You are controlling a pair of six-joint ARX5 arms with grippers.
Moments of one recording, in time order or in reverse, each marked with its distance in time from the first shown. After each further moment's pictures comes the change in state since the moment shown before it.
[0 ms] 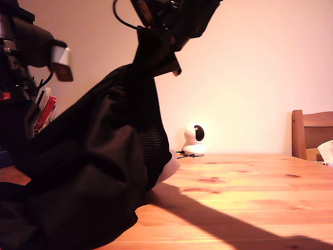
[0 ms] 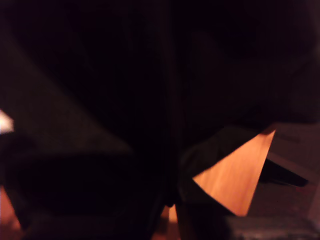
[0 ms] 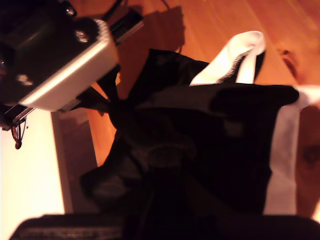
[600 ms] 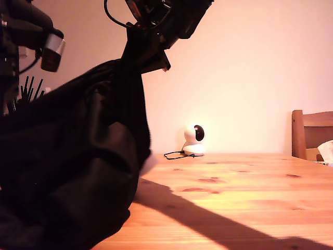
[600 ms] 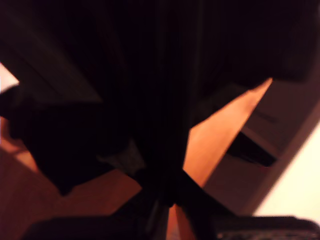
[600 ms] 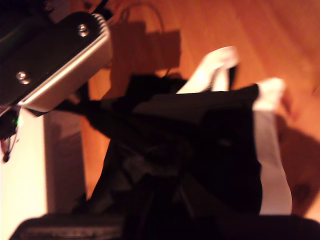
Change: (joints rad) left arm 0.009 -0.021 0.134 -0.258 -0.110 -0.221; right arm 0.018 0.000 0.000 0.128 0.001 0.002
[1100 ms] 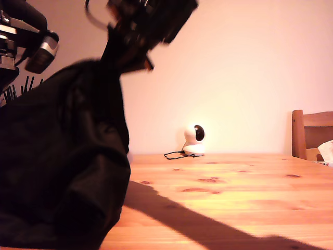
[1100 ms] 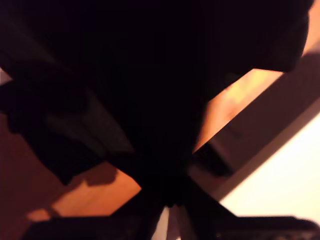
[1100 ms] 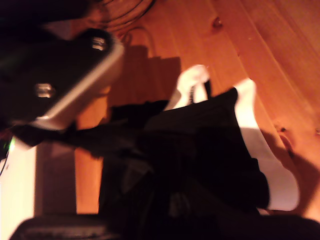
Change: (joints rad) left arm 0.016 0.000 0.009 -0.037 0.045 -0.257; right arm 0.053 0.064 0.000 0.156 -0.016 0.090
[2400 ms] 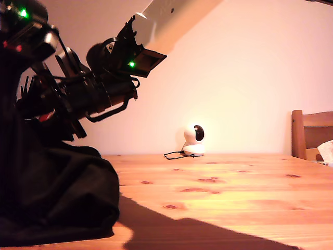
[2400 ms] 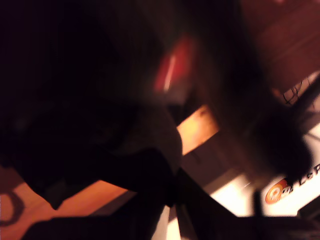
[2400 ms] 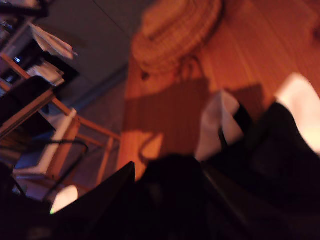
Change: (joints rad) left arm 0.003 0.000 0.077 -0.010 0.097 -0.236; right arm 0.133 0.295 0.008 0.560 -0.275 0.405
